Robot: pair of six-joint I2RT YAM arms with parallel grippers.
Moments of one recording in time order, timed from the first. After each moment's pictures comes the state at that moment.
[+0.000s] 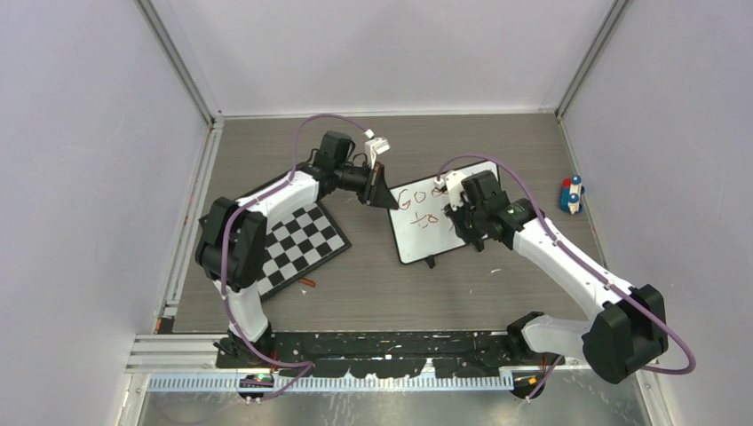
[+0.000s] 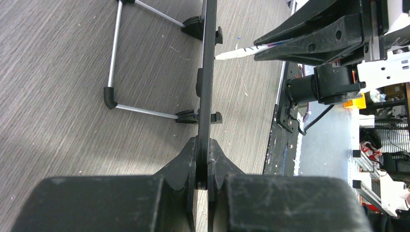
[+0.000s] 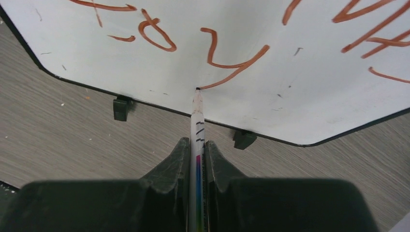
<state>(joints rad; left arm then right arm) -0.48 1.82 1.31 -0.16 0.95 -0.15 0.47 1.20 0.92 -0.65 0.02 -0.18</state>
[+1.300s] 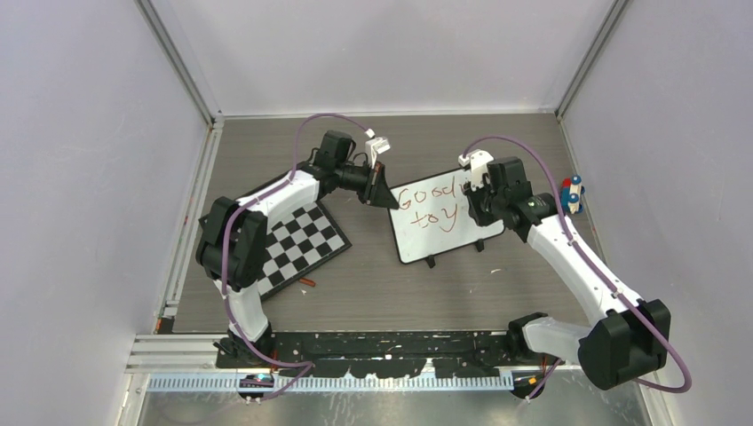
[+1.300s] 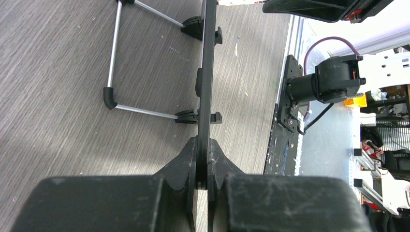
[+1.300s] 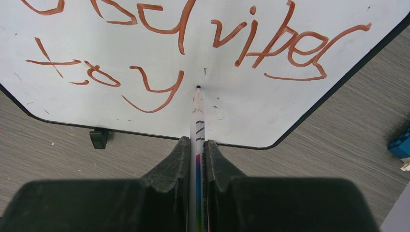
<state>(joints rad) -0.48 1.83 1.32 -0.17 0.96 -0.14 0.31 1.17 0.97 -0.61 -0.03 -0.16</state>
